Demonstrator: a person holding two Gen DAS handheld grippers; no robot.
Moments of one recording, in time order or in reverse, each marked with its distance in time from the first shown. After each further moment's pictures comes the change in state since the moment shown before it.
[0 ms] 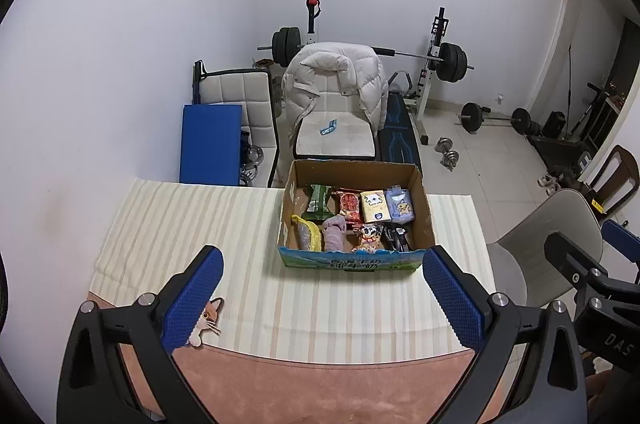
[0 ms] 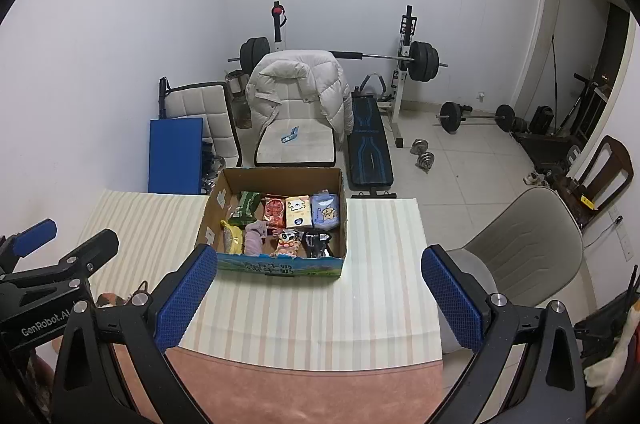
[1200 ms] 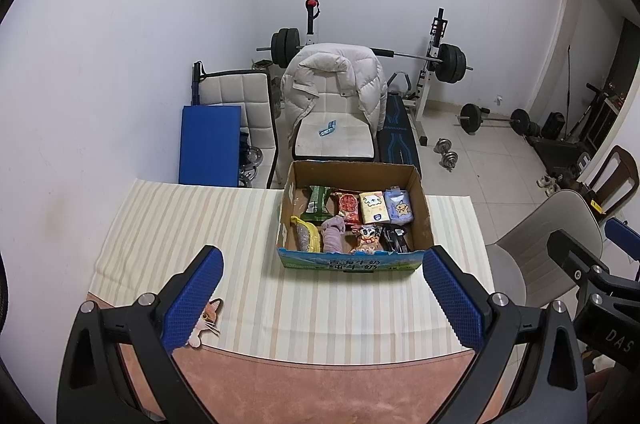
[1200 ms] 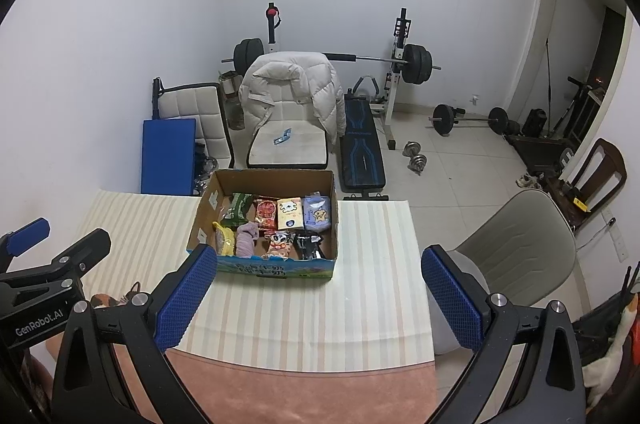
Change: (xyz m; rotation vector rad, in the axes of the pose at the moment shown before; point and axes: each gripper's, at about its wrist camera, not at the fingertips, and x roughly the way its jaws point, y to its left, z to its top) left arm -0.005 -0.001 0.003 -0.007 -0.001 0.000; right arm -0.001 -0.009 0.006 -0.016 -0.004 -0.019
